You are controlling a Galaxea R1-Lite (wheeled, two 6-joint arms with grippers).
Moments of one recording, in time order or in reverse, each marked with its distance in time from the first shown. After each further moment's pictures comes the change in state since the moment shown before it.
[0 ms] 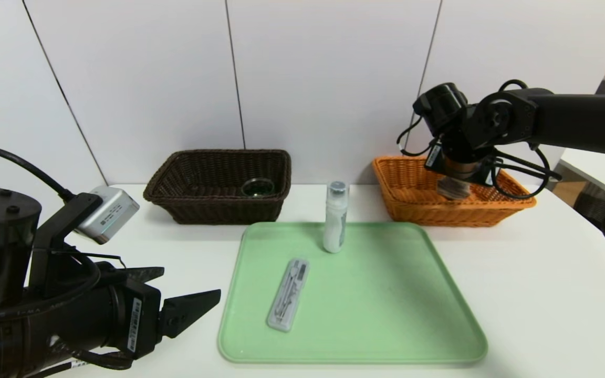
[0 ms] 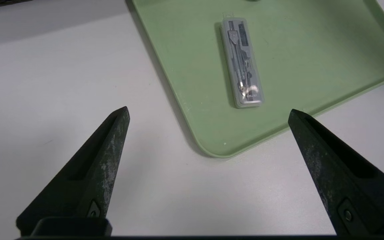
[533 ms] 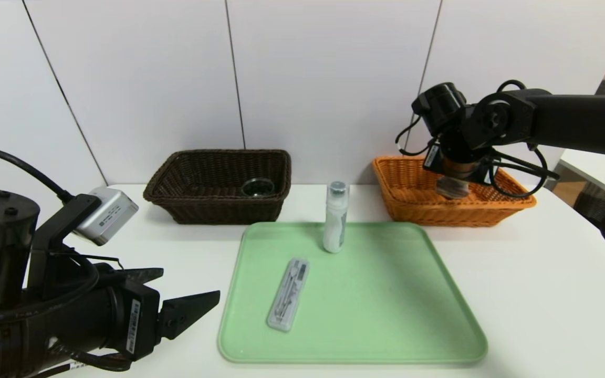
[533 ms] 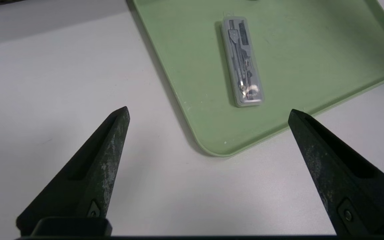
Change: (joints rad) left arm 0.001 -0.004 0.004 0.000 0.000 0.000; right arm 0.003 0.002 0.000 -0.016 -0.002 -0.034
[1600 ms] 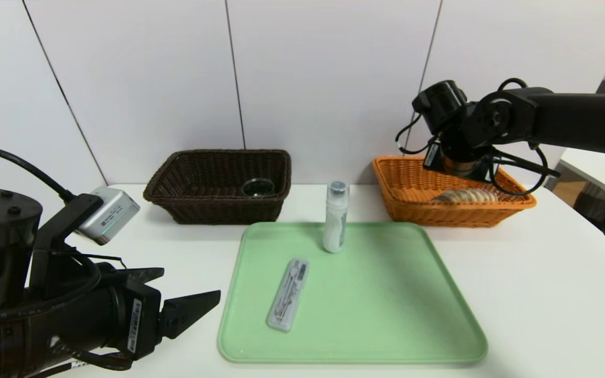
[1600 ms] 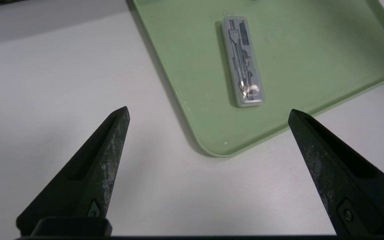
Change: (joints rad) left arm 0.000 0.005 -0.003 0.000 0.000 0.002; right arm 0.002 -0.012 0.000 -0.003 -0.004 -0.037
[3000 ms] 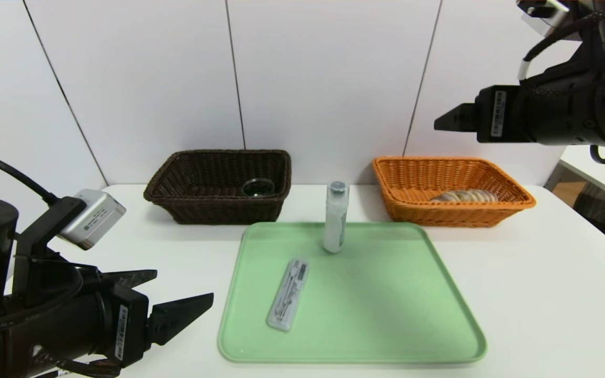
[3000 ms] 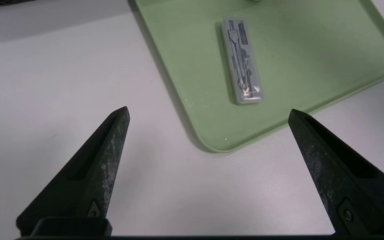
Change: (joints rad) left arm 0.000 -0.042 0.022 0.000 0.000 0.000; right arm 0.264 -0.631 0.439 -0.193 0.273 -0.409
